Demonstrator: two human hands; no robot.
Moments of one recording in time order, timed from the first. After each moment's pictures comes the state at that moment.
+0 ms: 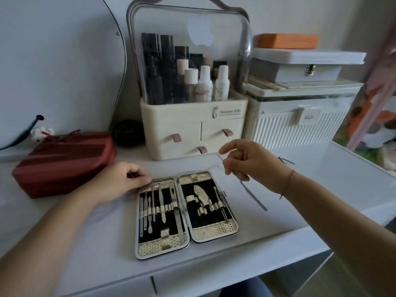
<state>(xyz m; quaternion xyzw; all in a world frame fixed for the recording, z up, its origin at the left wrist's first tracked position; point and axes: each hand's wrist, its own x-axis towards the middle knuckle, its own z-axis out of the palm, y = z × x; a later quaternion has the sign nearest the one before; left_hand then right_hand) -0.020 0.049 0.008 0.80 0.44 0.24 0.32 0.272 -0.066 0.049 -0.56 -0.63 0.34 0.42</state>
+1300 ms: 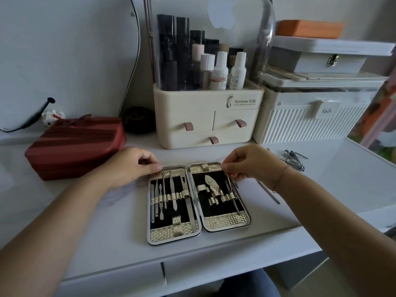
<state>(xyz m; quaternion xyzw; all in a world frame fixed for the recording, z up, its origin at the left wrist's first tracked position) -0.022 0.056 0.004 0.81 0.44 0.23 0.32 0.253 -0.050 0.030 -0.64 -0.56 0.38 0.36</state>
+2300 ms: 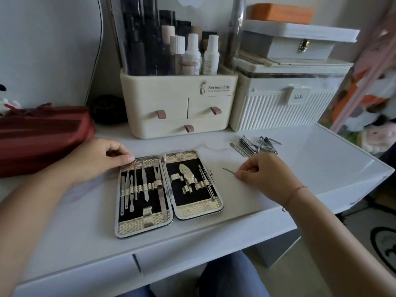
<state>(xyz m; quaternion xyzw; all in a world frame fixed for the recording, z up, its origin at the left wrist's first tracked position) -0.021 0.054 0.002 0.81 0.45 0.24 0.29 0.289 -0.115 0.009 -0.78 -0.56 0.11 0.26</state>
